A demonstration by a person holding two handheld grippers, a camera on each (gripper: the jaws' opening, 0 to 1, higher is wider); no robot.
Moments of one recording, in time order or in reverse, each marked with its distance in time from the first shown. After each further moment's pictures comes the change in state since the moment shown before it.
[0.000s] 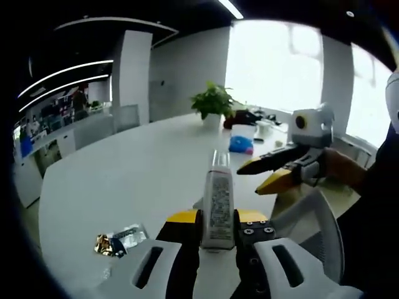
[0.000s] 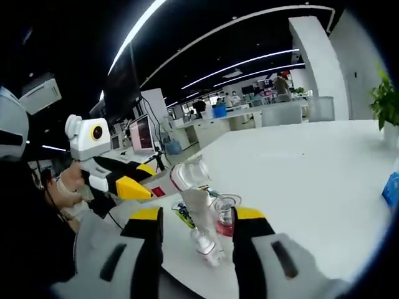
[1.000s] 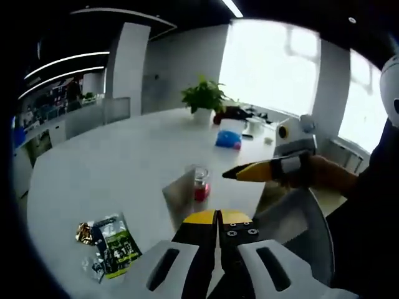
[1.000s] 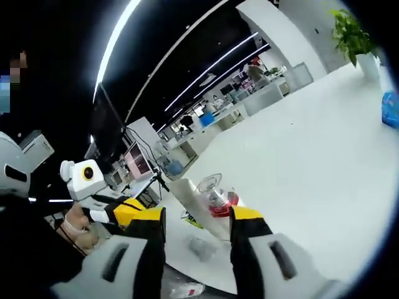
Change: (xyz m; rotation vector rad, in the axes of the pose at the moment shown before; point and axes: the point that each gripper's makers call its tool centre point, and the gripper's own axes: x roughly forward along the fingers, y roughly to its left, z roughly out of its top) left arm 0.029 -0.020 -0.044 -0.080 0.110 -0.054; right arm -0.012 -0.021 -0.033 0.216 -0.015 -0.055
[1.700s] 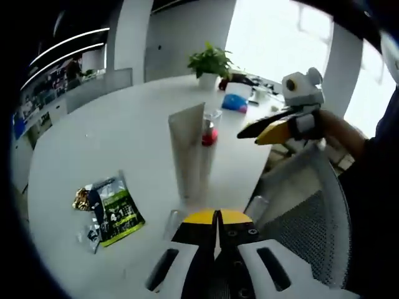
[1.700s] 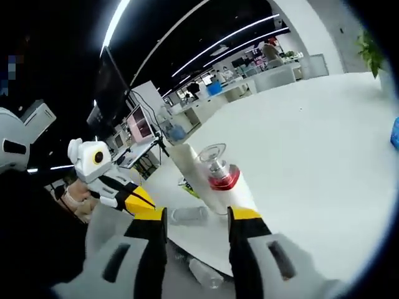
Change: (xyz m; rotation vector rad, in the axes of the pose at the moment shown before) left arm -0.016 0.002 -0.043 0.006 0.146 0.028; right arm -0.005 0.003 -0.037 -0.087 0.266 0.073
